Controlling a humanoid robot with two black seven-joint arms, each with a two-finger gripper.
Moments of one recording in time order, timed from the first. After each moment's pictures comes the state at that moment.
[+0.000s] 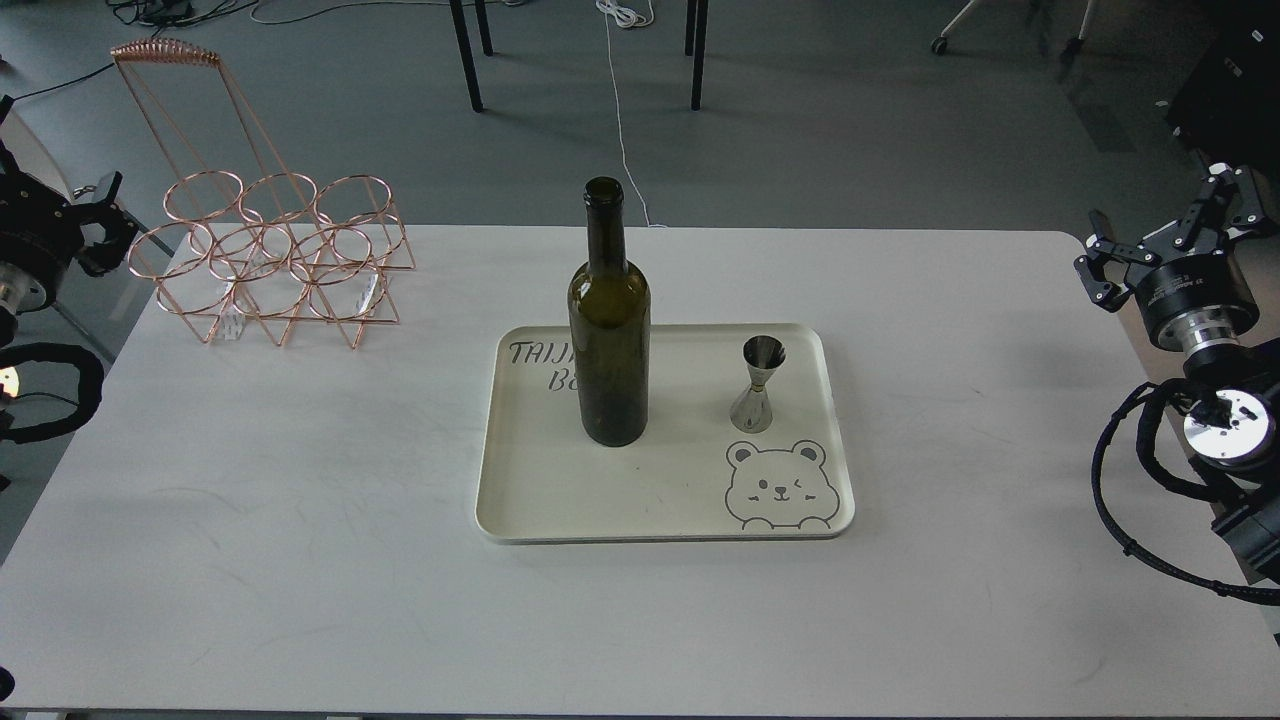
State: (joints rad) left arm -0.79 0.58 -0.57 -0.36 -0.28 -0.49 -0.36; right arm 0.71 -0.46 0.62 0.47 0.20 0.43 0.47
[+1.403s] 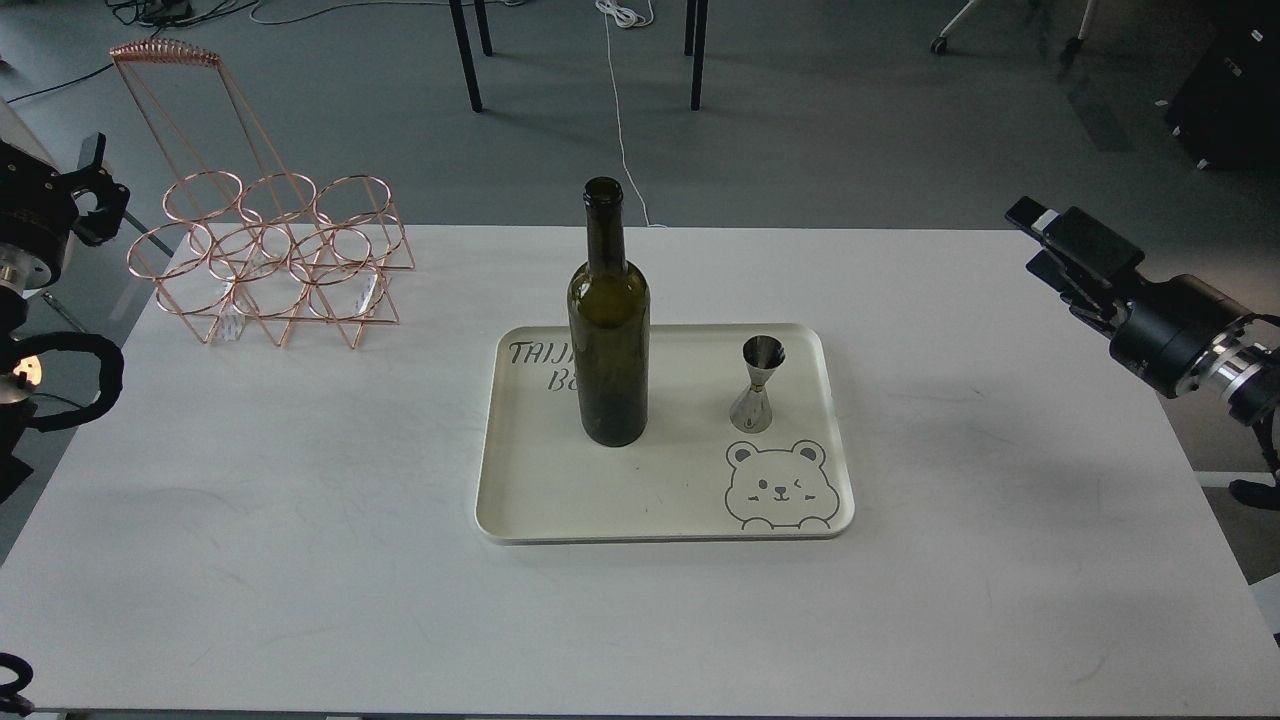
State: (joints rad) left arm -0.82 0.55 -0.57 -0.35 -0.28 -0.49 -0.49; right arm 0.71 -1.01 0.28 1.39 -0.86 -0.14 0.48
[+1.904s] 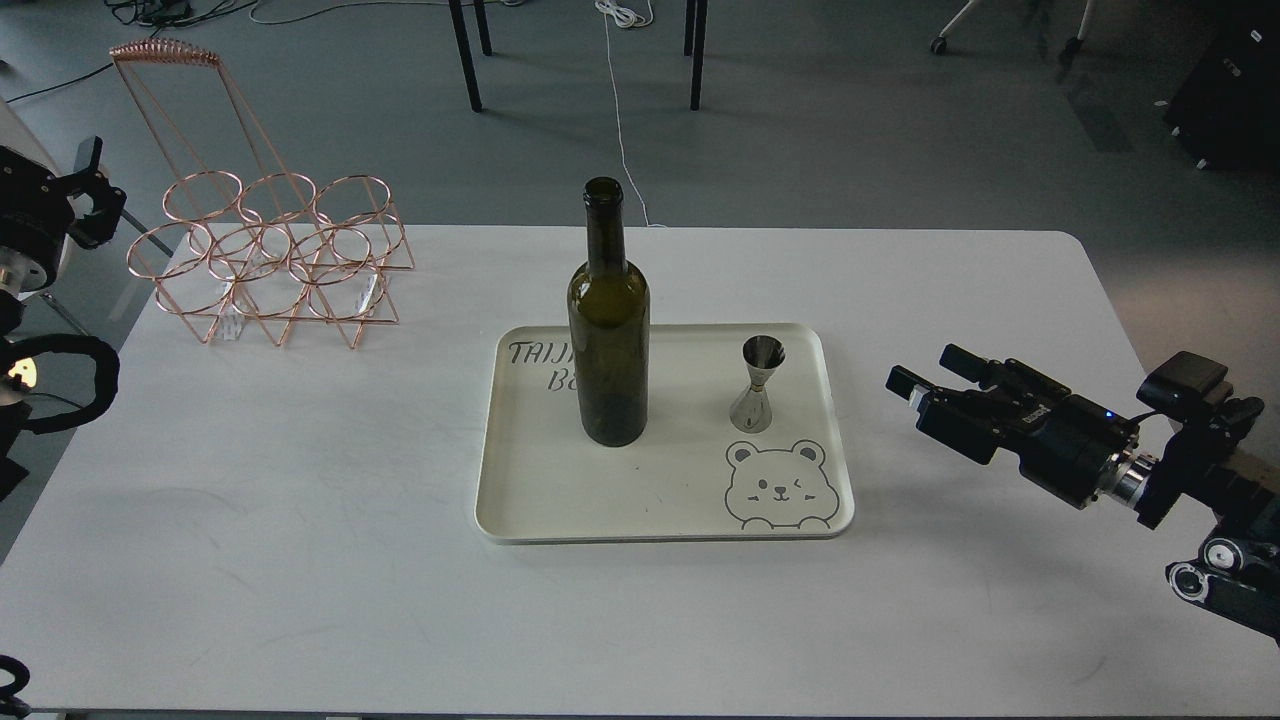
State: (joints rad) left arm -0.81 0.55 -0.57 -0.35 -0.28 -0.49 -0.49; right arm 0.68 -0.85 0.07 1.31 -1.38 -0.45 0.49
